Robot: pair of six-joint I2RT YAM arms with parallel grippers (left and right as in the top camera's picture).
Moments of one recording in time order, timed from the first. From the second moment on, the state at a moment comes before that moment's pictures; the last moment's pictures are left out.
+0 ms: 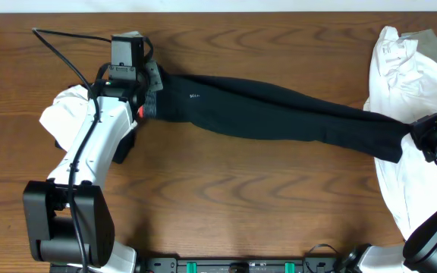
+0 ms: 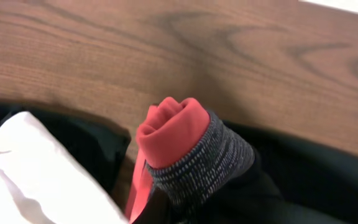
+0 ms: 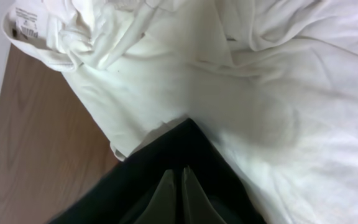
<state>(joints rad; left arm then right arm) -0.10 1.69 1.27 -0.41 -0.11 -0.30 -0.65 1.61 0.93 -0.28 -0.34 0.56</state>
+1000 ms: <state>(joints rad) -0.10 1.83 1.27 -0.30 -0.08 -0.36 -0.65 1.77 0.93 -0.07 -0.48 0.56</state>
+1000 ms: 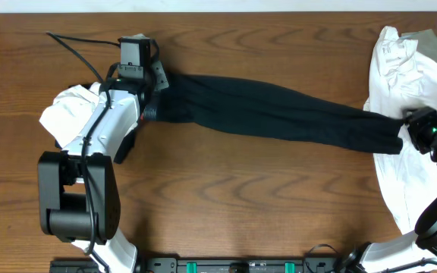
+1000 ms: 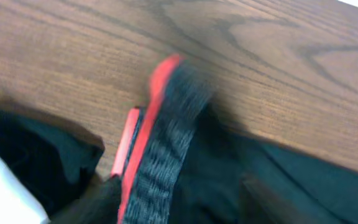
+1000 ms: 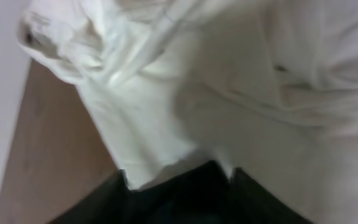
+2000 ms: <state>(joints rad) -0.22 1.88 1.52 -0.89 -0.03 -0.19 0.14 1.58 0.94 -0.25 -0.50 0.23</state>
